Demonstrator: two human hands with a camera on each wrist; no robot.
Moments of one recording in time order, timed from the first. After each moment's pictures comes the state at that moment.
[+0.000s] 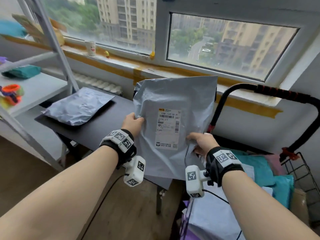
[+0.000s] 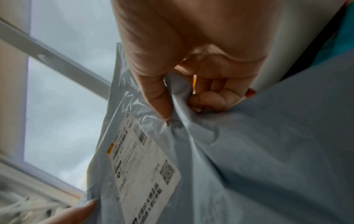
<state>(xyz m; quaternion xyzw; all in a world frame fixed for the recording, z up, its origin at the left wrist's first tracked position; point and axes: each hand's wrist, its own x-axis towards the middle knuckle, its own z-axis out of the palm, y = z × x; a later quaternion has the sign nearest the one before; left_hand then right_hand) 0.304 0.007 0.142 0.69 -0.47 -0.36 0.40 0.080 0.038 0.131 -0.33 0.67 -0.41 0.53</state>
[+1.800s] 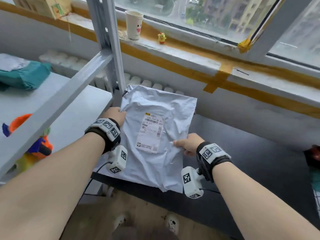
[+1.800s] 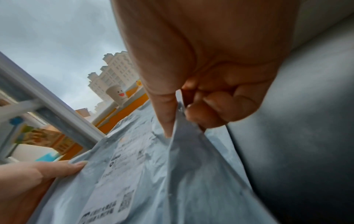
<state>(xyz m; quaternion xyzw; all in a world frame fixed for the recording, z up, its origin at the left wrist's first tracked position) 0.815 -0.365 0.047 0.75 -0.55 -0.33 0.15 0.566 -0.282 0.060 -0.39 0.77 -0.11 0.49</state>
